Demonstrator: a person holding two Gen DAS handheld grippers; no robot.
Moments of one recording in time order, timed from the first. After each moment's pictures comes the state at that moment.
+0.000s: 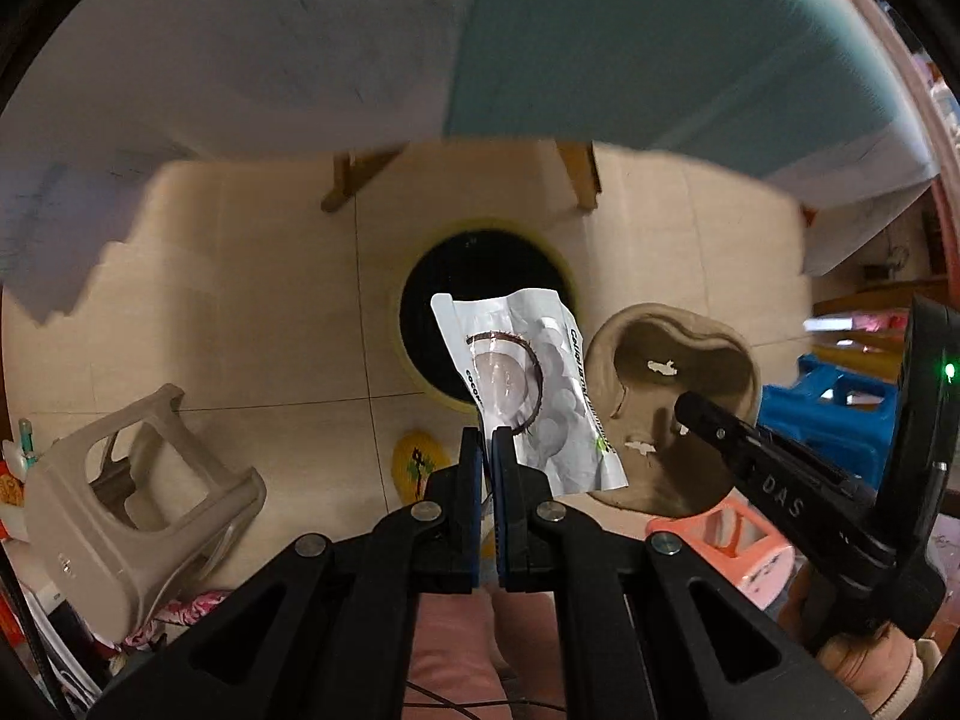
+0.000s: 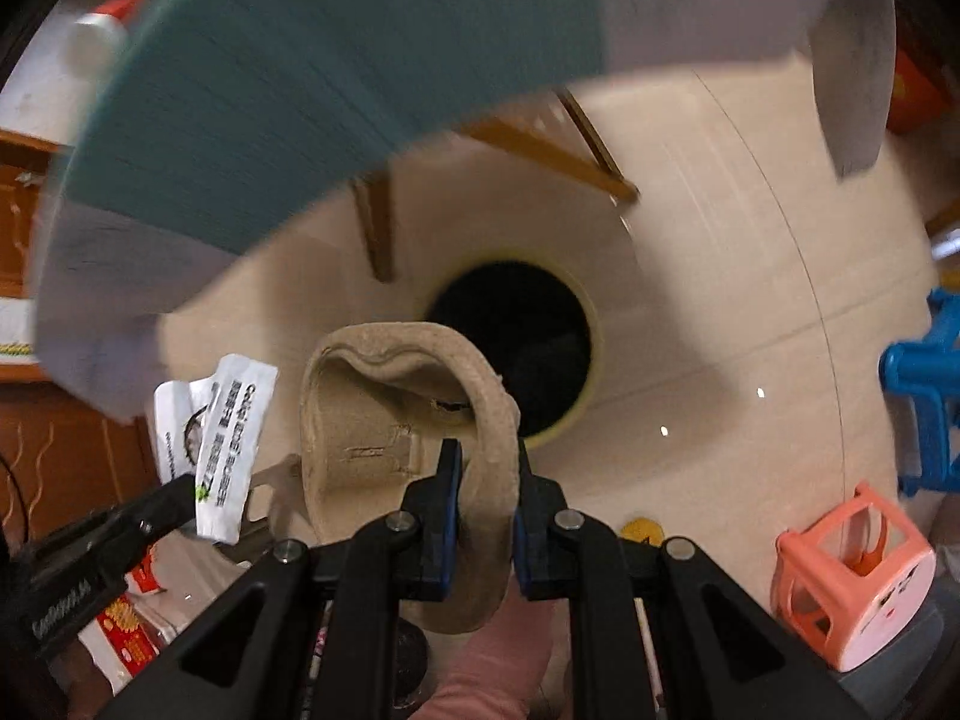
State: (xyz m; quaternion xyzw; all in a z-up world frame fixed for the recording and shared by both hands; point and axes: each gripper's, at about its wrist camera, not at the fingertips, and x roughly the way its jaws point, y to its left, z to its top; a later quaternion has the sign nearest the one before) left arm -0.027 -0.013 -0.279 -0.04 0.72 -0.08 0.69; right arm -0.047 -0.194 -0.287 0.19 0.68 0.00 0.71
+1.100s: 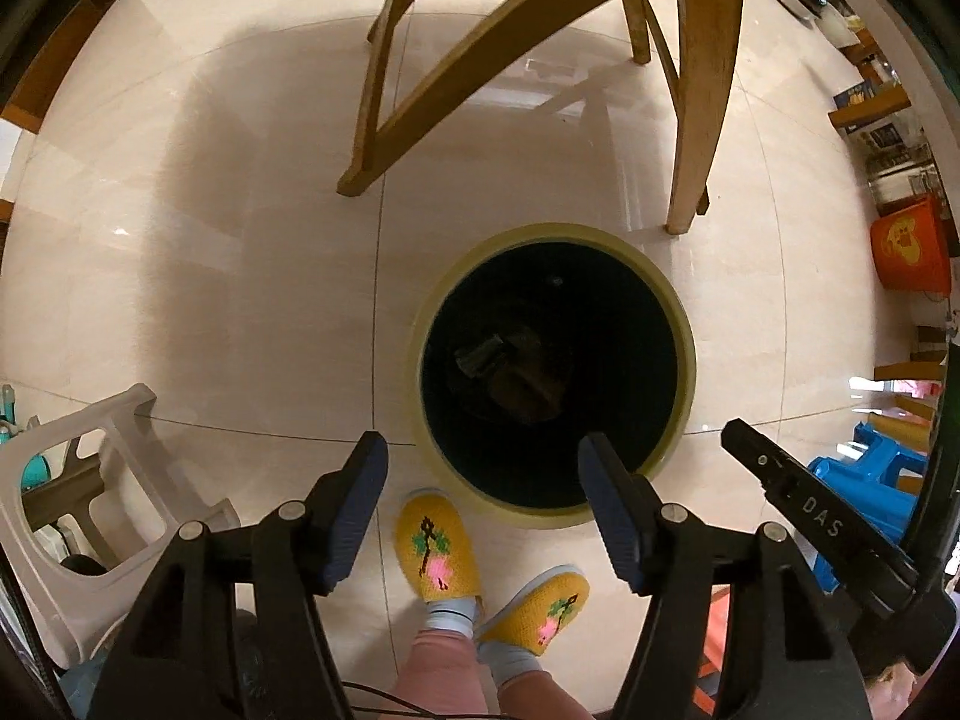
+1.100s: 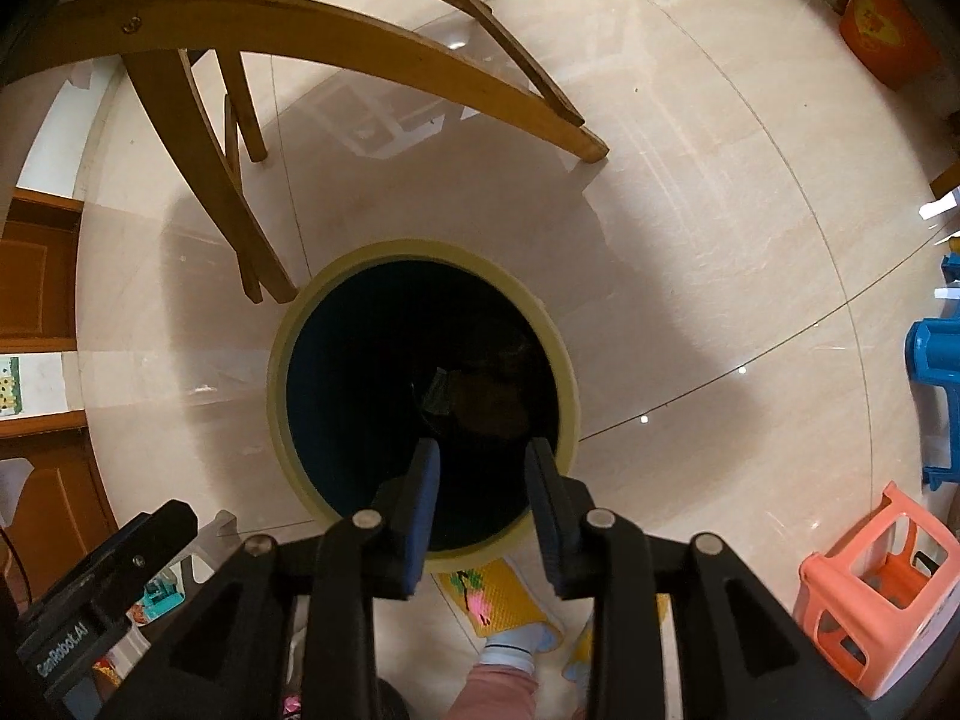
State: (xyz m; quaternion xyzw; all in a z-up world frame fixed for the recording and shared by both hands) left arm 0.018 0.000 -0.445 -0.06 0.71 -0.02 0.70; right arm -0.015 -0.205 -0.453 0.19 0.69 -0.05 0.70
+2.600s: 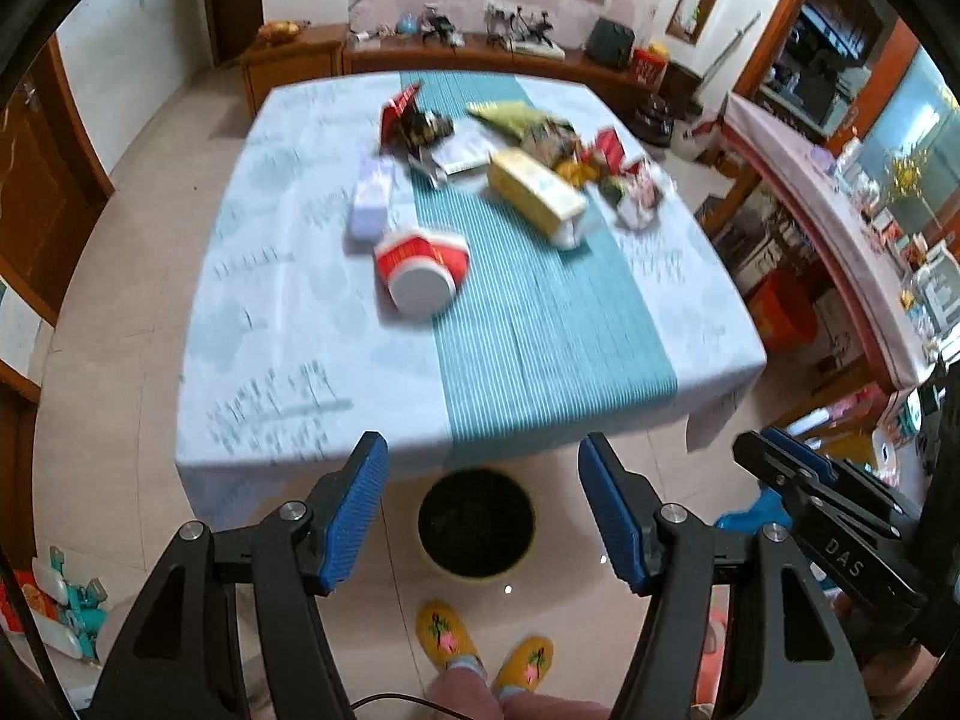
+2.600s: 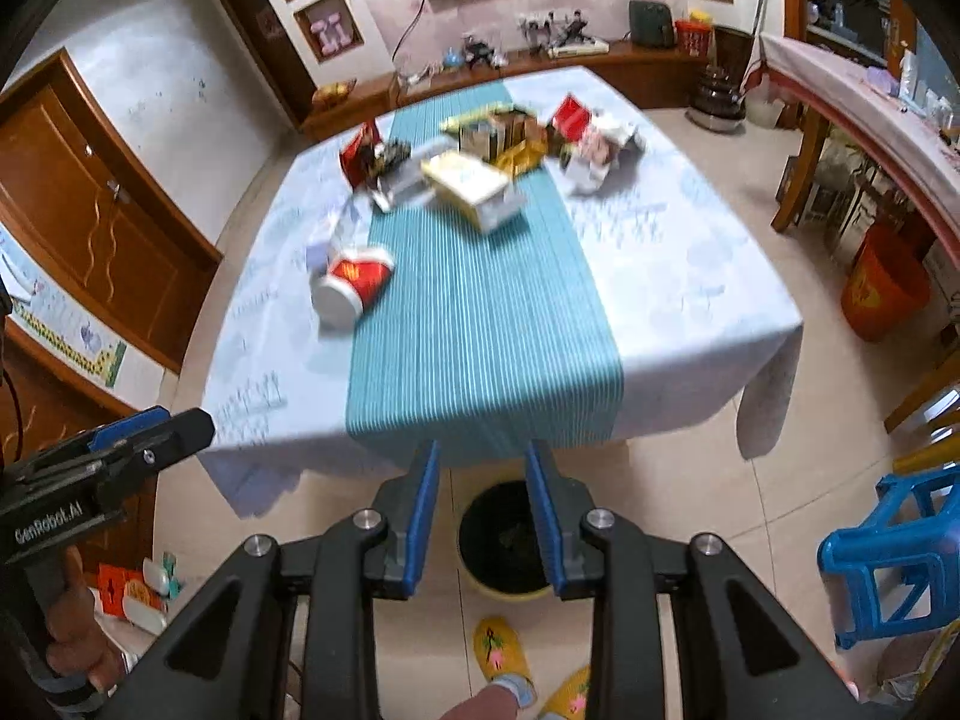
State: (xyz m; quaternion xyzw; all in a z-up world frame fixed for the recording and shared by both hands) left arm 0.026 0.017 0.015 -0.04 0.52 -0.11 0.84; right arm -0.018 -0.194 -0.017 0.11 0.50 0.04 0.86
